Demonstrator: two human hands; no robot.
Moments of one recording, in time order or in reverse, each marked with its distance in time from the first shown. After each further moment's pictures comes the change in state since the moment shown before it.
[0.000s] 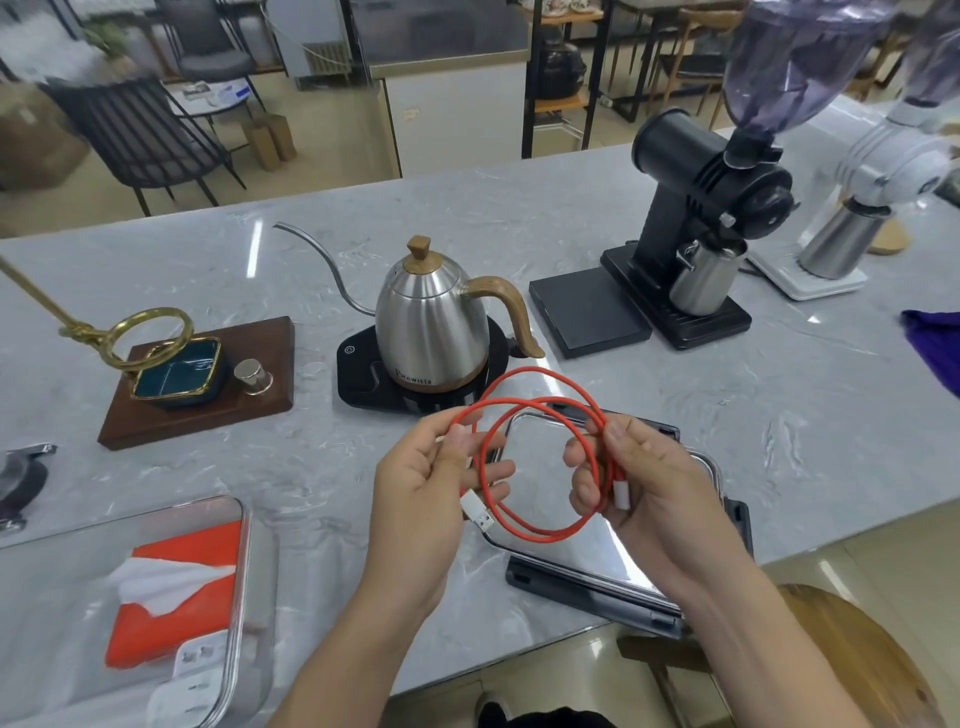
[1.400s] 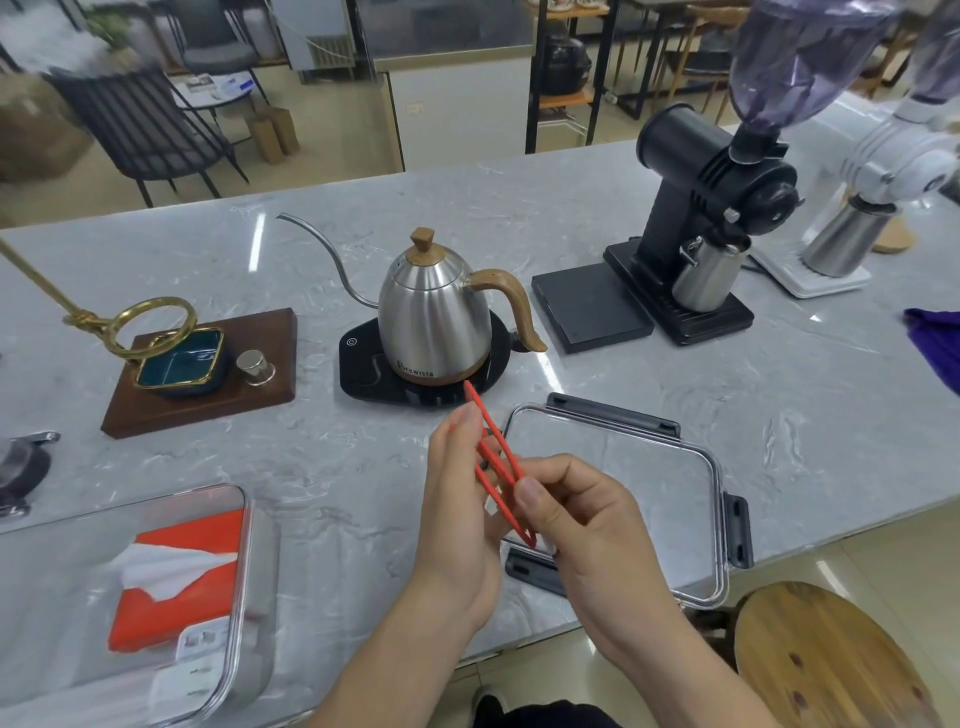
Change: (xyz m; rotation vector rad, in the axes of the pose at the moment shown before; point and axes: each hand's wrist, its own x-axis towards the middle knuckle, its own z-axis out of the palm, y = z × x) left_hand -0.012 -0.011 0.024 -0.382 -0.029 -0.217; right_hand -0.024 0.045 0.030 -0.196 0.020 -0.121
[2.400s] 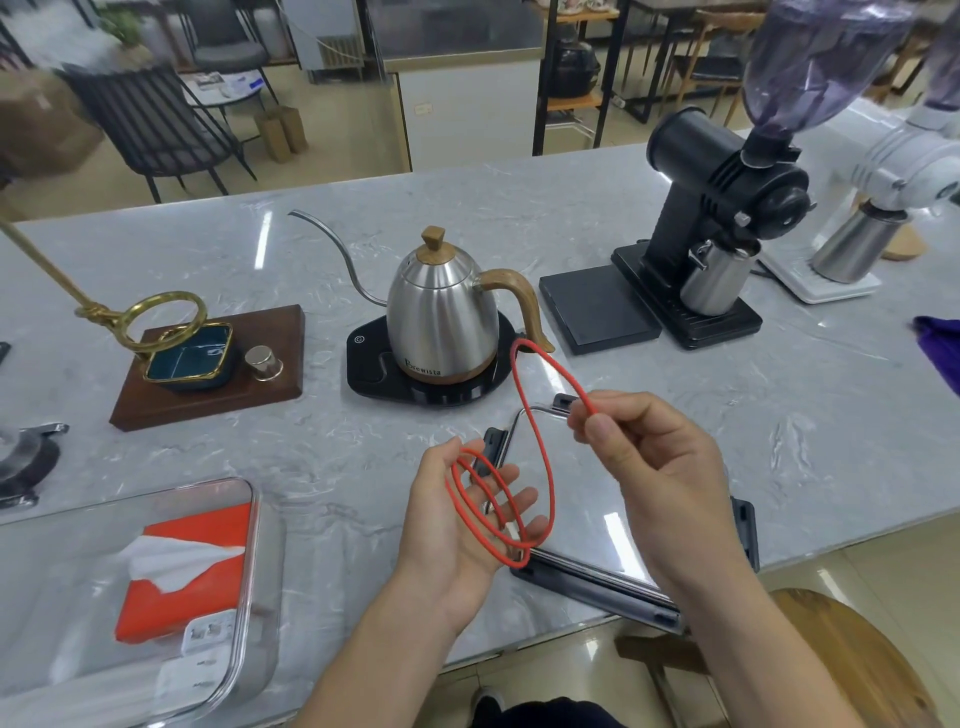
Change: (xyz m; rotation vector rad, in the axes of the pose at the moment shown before) left_hand 0.004 0.006 -0.020 -0.179 0.046 -0.355; right_hand 0.024 -0.035 -0.024 -0.125 0.082 -0.269
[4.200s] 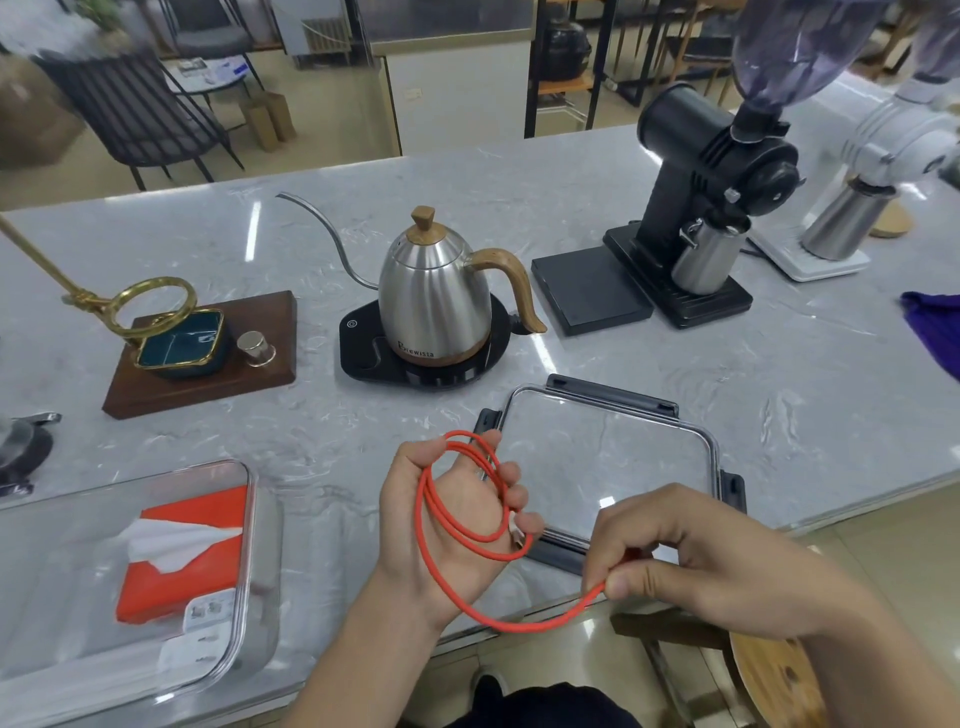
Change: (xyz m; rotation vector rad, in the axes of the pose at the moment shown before) left_hand 0.012 -0.012 -0.030 -0.195 -0.395 -0.072; right_hand -0.025 -0.028 -0.056 -0.624 -0.892 0.217
